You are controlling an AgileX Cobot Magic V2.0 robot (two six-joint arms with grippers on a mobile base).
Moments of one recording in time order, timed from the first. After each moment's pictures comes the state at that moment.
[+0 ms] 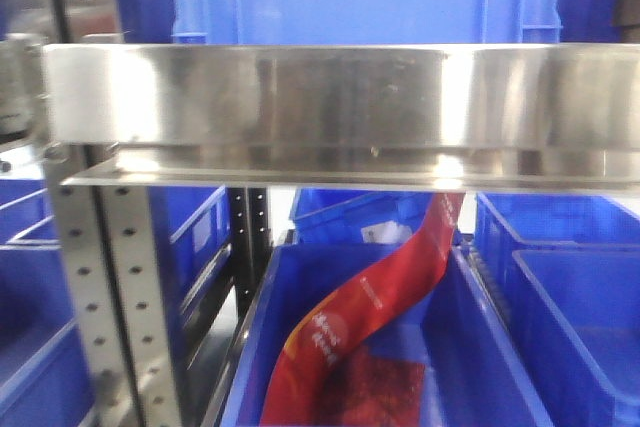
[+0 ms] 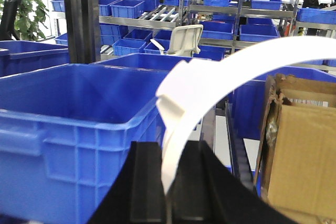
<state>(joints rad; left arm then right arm) -0.10 0.63 -0.75 -0.08 0.09 -0.05 0.05 0.57 -0.78 -0.06 0.29 0.05</state>
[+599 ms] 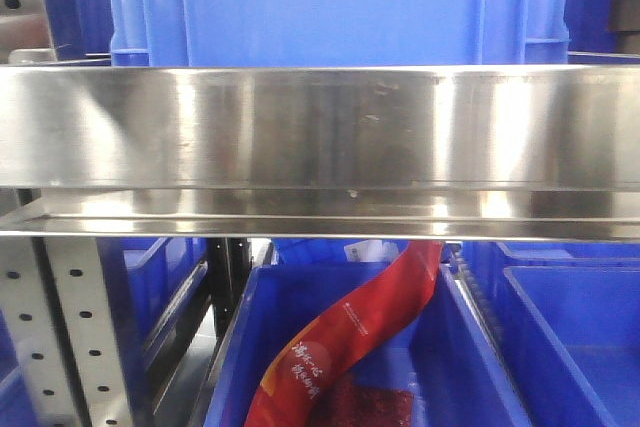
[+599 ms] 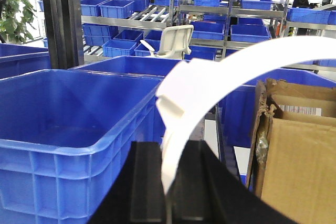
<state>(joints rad) -0.10 0.63 -0.75 -0.08 0.09 -0.05 0.05 0.57 -0.78 -0.06 0.29 0.05</state>
